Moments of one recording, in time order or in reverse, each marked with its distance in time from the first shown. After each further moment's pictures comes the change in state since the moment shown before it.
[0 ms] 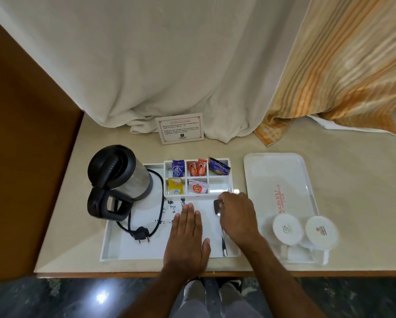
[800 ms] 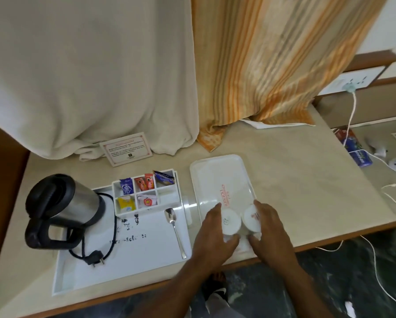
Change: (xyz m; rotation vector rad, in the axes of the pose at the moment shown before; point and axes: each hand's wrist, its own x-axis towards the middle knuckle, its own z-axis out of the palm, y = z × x) left_hand 0.040 0.179 -0.040 -0.755 0.036 0.093; right_hand -0.107 0.176 -0.075 0.315 0.050 0.226
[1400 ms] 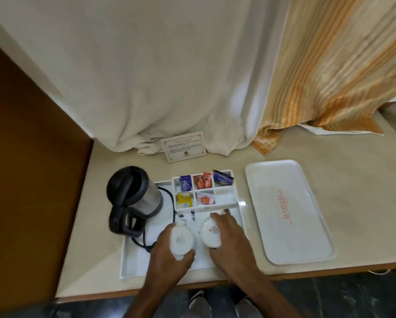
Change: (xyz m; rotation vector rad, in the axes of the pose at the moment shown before) left_hand -0.092 -0.138 -0.184 0.008 0.321 -0.251; right_hand -0.020 -0.186 0.135 0.031 -0.121 -0.227
